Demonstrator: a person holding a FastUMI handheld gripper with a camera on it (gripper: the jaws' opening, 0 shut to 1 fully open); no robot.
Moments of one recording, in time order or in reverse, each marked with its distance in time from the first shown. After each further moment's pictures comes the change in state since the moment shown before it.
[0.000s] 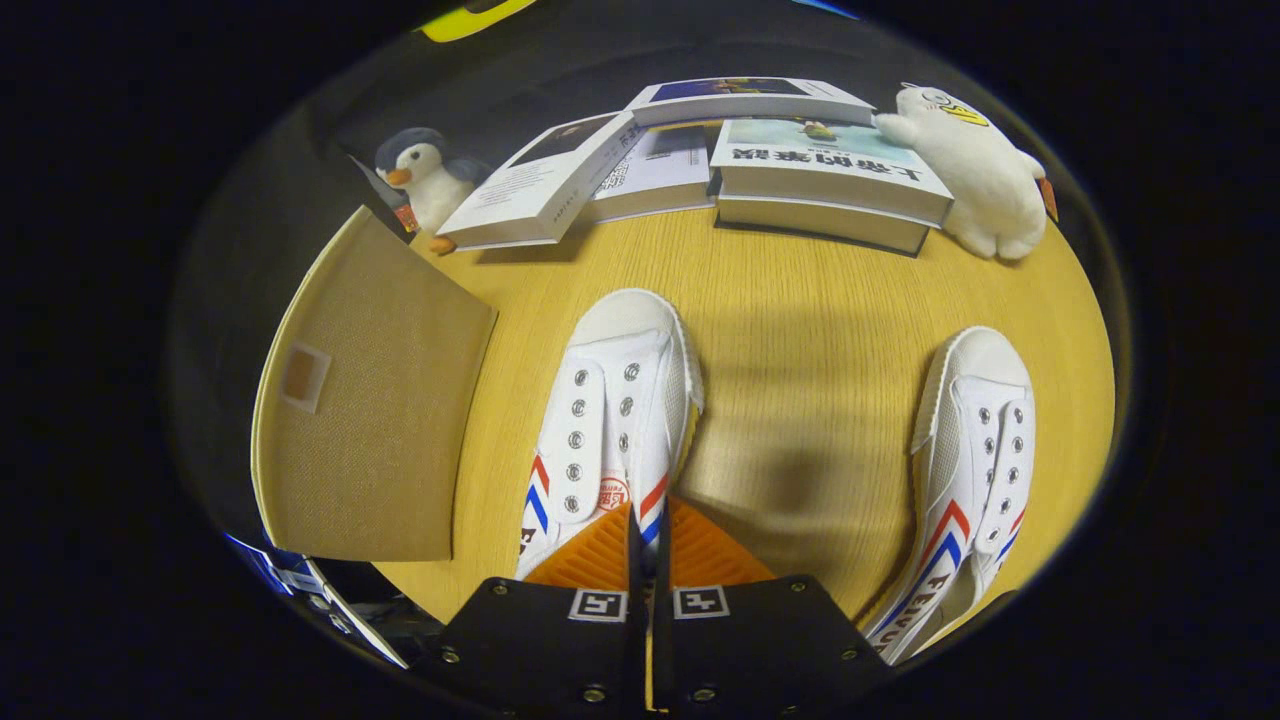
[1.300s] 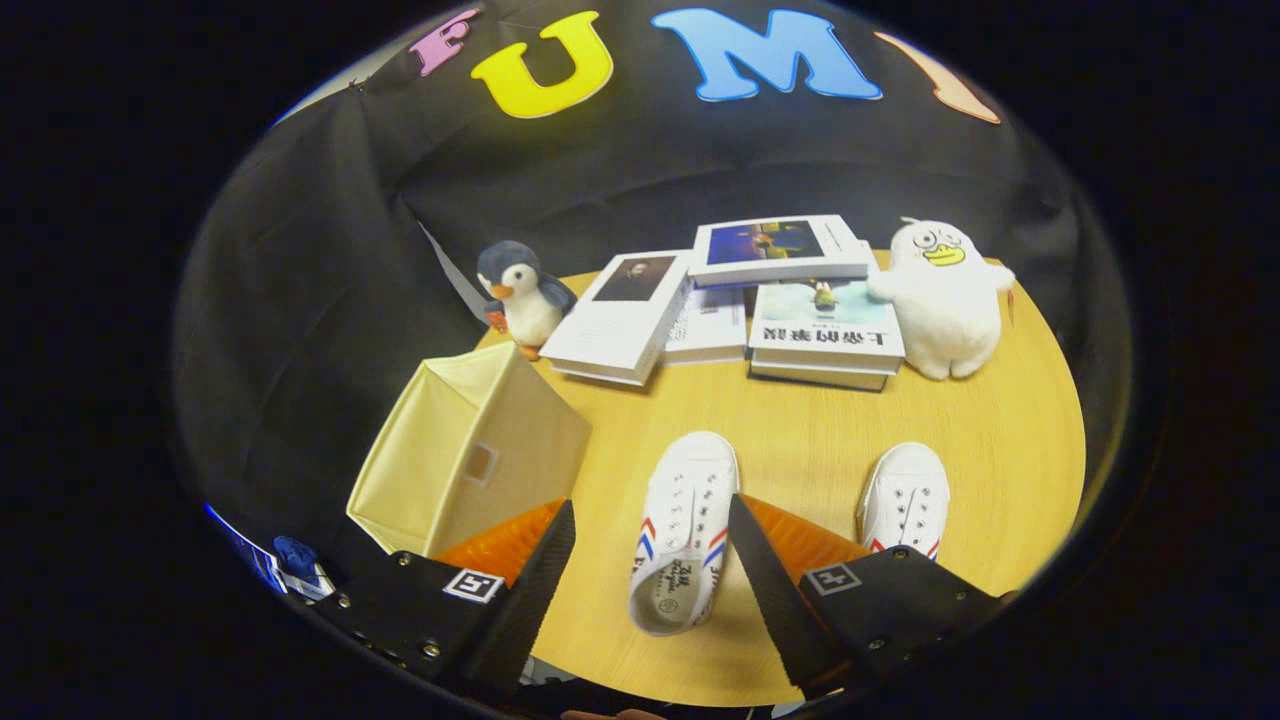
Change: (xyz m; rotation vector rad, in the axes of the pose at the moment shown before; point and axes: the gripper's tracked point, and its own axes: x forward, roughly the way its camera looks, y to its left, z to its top) arm -0.111 0.037 0.053 -0.035 -0.281 0.028
